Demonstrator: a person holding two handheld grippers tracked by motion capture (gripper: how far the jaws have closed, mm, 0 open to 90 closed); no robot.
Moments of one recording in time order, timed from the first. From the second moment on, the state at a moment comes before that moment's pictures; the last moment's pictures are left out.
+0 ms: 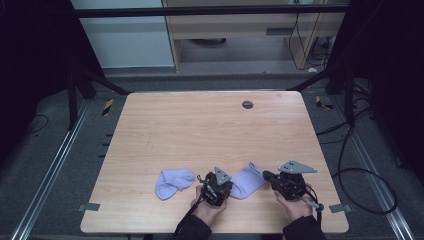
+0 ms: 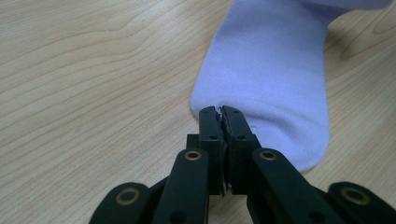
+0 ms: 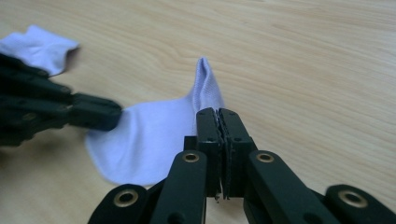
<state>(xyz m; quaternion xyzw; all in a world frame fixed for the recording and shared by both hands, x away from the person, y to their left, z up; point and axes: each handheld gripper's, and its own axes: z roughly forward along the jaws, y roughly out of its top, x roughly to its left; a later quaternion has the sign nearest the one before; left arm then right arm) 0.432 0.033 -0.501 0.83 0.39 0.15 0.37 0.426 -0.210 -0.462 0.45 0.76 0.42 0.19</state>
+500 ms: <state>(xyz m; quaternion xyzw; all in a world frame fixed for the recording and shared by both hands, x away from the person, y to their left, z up) 0.434 0.037 -0.498 0.82 0.40 0.14 0.39 0.458 -0.223 -0.476 0.49 0.76 0.38 0.22</state>
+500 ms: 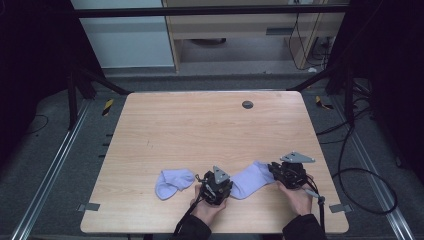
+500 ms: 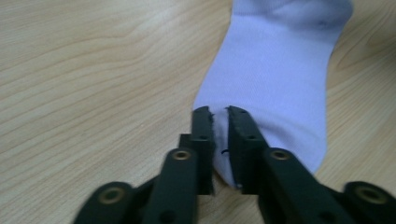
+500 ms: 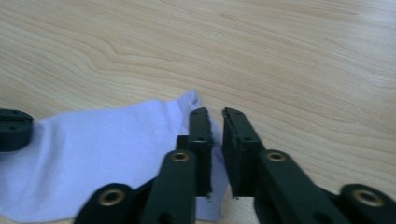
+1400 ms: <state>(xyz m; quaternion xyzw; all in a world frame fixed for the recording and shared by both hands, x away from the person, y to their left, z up) 0.436 0.034 -0.500 0.82 0.42 0.15 0.37 0.464 -0.240 -0.499 0.50 0.78 0.34 0.17</state>
